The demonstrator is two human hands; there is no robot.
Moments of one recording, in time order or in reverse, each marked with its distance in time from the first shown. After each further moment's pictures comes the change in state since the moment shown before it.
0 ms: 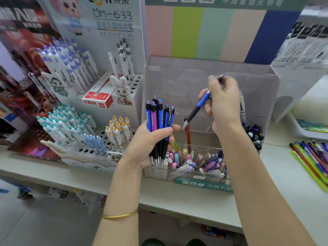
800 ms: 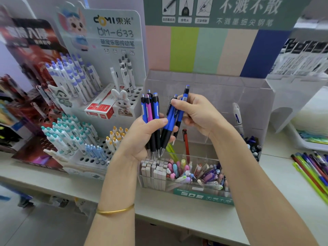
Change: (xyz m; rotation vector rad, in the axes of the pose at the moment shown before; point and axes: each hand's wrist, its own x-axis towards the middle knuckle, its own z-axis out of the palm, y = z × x) left_hand 0.011 0.045 0.016 -0.088 0.107 0.009; right_hand 0.018 0.000 0.016 -0.206 -0.505 0.229
